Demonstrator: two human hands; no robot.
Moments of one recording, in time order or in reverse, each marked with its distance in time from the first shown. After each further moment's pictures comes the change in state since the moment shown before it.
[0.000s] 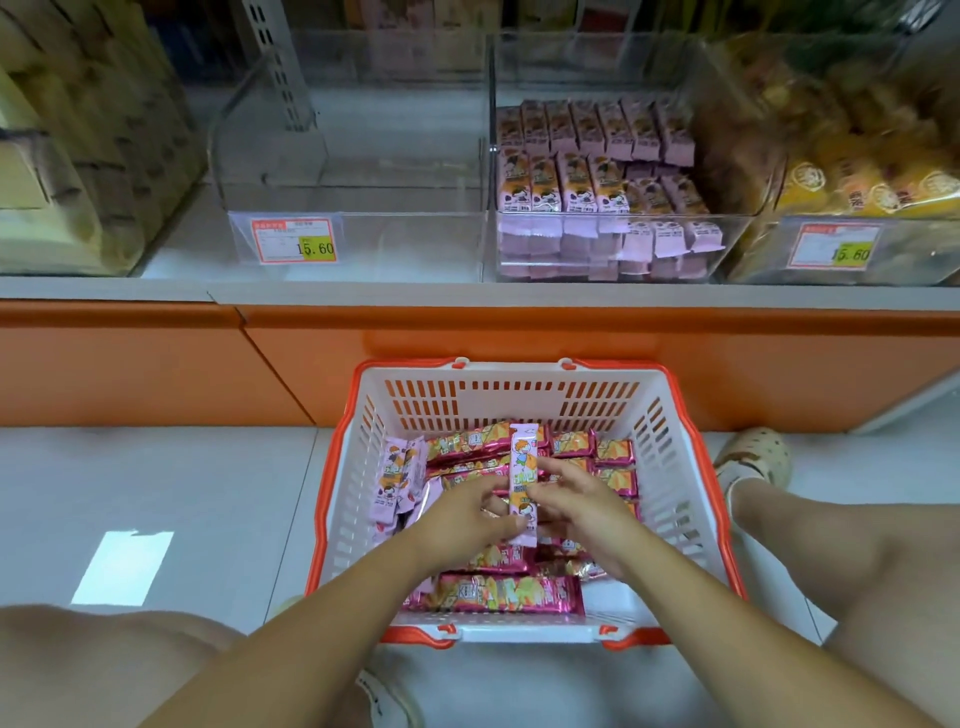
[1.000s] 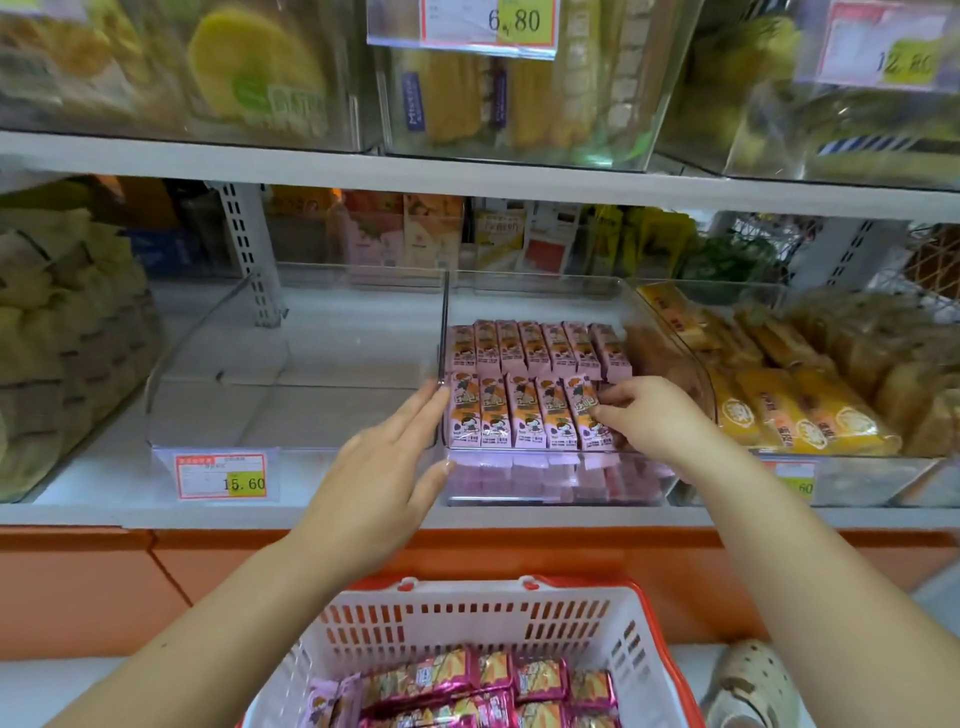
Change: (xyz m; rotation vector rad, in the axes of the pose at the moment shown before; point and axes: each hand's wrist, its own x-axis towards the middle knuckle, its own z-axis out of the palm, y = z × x) left_hand 0.043 0.169 -0.146 0.774 0.701 0.569; right_hand 0.037 -0.284 -0.102 -0.824 0.596 -0.383
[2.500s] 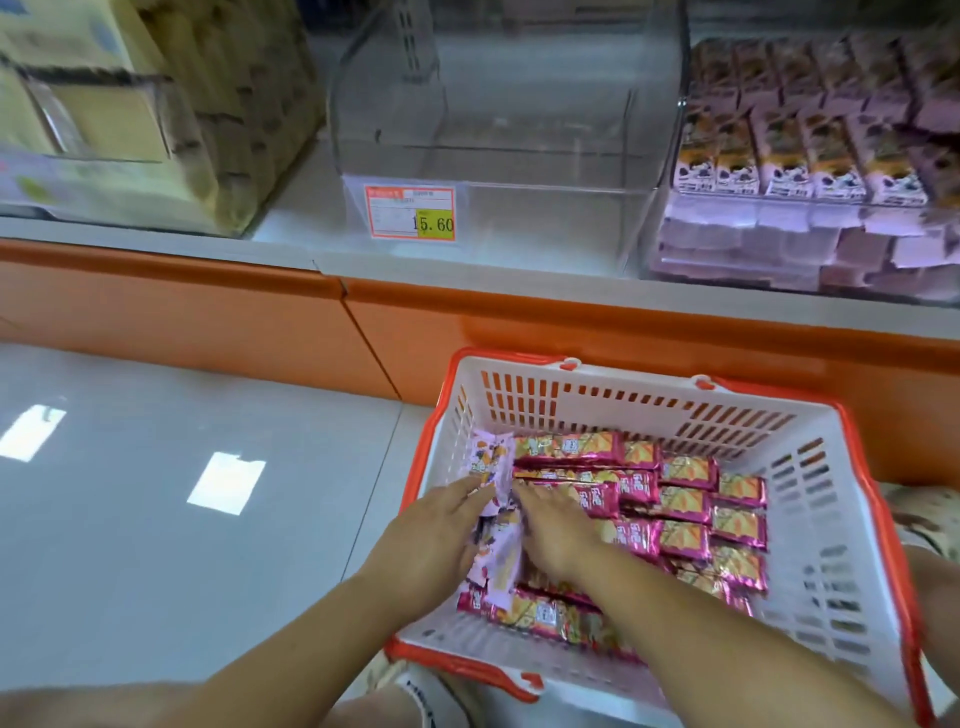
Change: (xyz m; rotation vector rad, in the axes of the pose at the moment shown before) left_hand -0.253 -0.070 0.085 0.066 -0.516 -0.236; right_hand -0.181 0.067 0.362 -0.320 -0.779 -0.358
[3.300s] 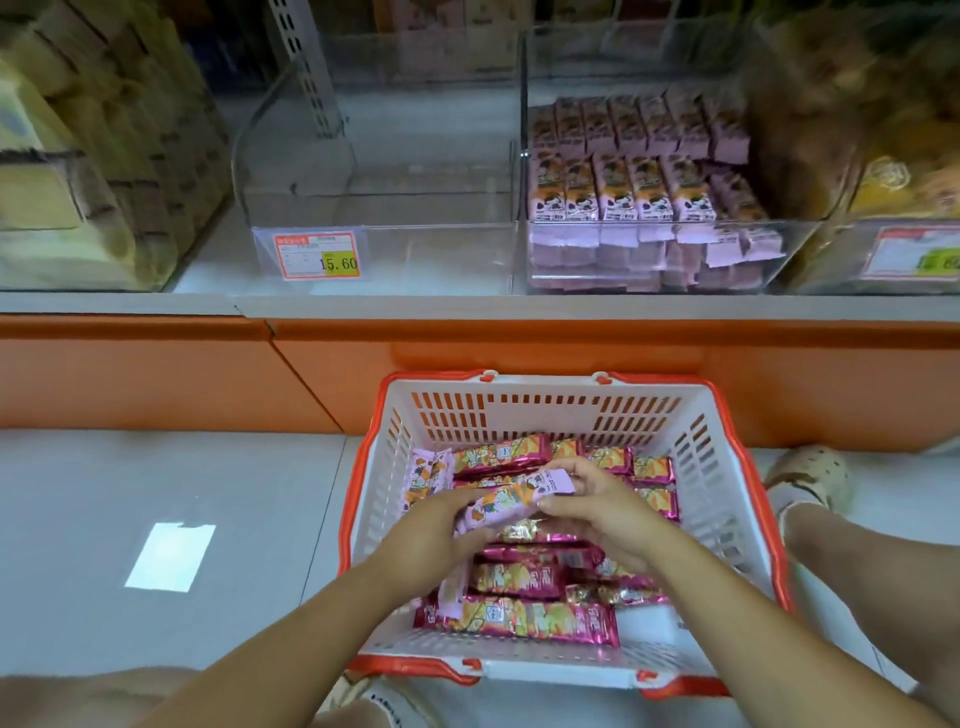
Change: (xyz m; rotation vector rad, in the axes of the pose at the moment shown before) left_hand 0.033 0.055 -0.008 -0.381 -0.163 -0.120; right_hand -0.113 0.042 -0.096 1.439 0.094 0.150
